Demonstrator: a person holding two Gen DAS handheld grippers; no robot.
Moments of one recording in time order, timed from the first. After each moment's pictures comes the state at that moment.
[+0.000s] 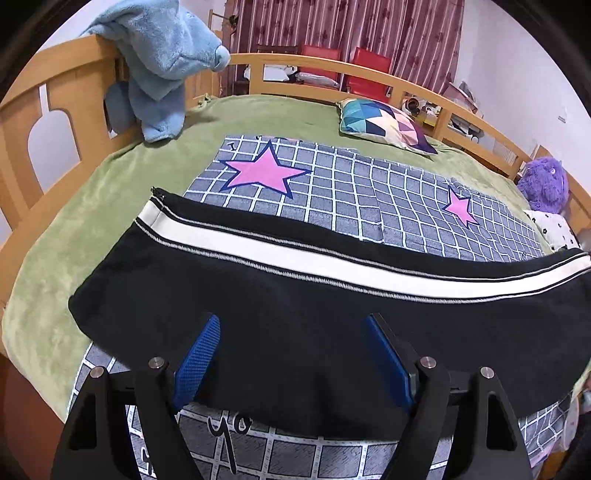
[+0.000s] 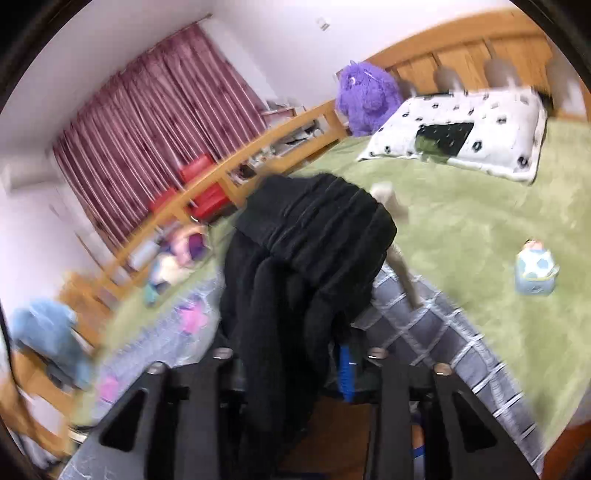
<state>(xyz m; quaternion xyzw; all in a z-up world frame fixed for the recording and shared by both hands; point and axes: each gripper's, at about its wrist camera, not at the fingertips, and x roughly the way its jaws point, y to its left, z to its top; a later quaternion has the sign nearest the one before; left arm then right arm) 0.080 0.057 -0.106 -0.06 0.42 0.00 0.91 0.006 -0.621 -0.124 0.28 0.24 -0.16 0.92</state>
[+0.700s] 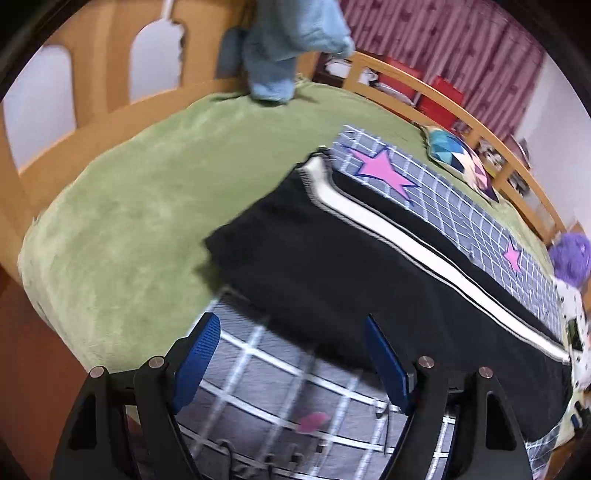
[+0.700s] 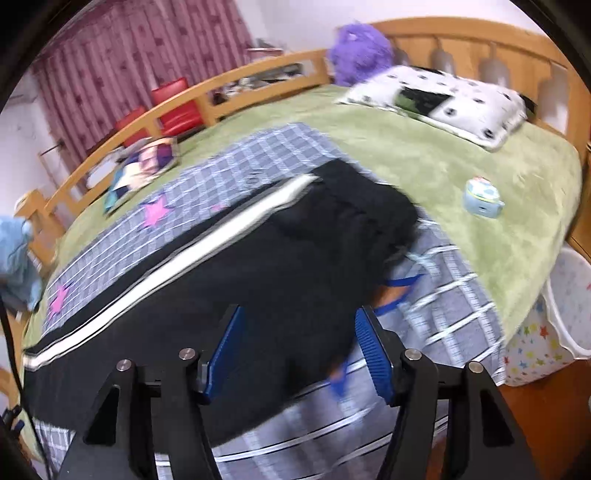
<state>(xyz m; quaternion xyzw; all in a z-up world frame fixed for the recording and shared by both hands) 0.041 0.224 -0.152 -0.19 0.42 0.09 0.88 -0.050 -0.513 -0.135 0.22 0.35 -0.19 0.89</state>
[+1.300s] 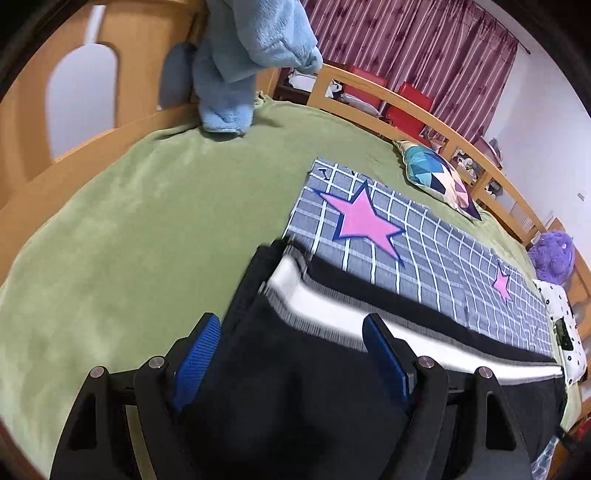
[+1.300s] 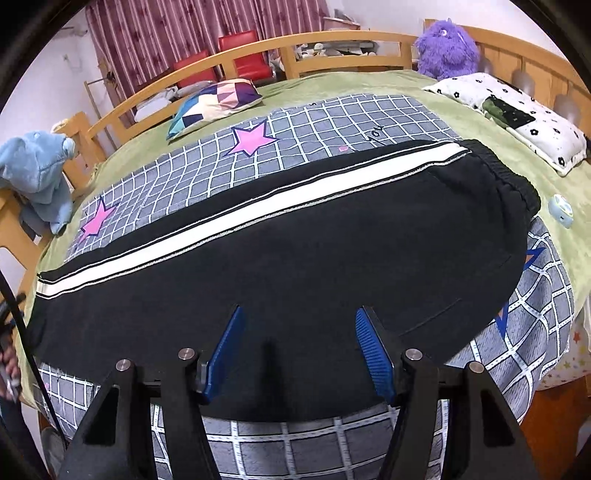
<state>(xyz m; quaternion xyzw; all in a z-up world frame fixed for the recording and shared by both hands) 0.178 0.248 -0.140 -0.17 0.39 0.01 0.91 -0.010 -0.355 -0.142 0.15 0.42 -0.11 0.89</state>
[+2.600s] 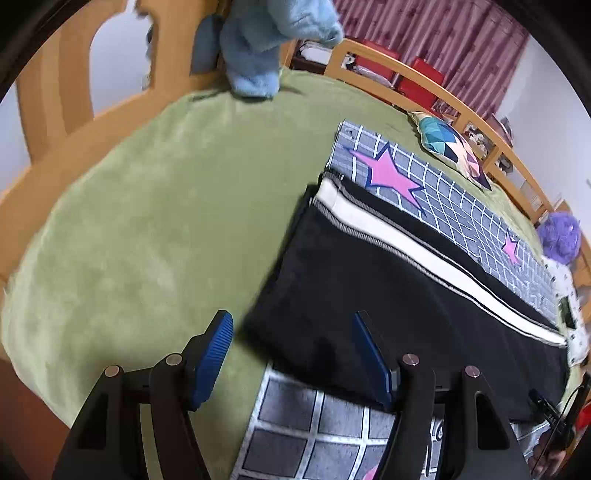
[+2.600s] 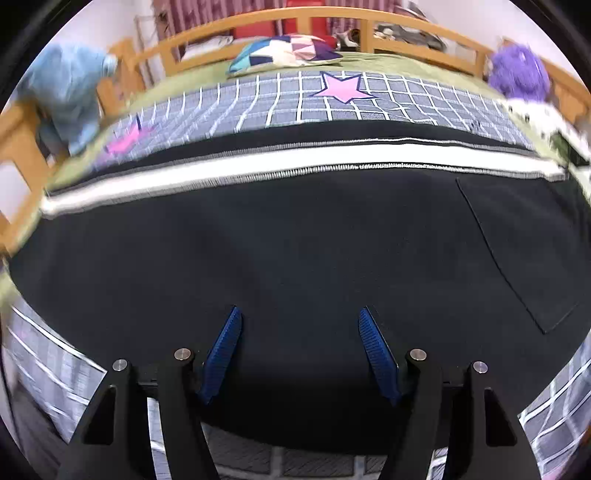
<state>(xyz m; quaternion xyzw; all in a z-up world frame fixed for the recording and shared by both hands) 0.105 0.284 -0.159 -0.17 0.45 0.02 0.88 0.038 -0.261 -0.193 0.08 0.46 -0.03 0.88</state>
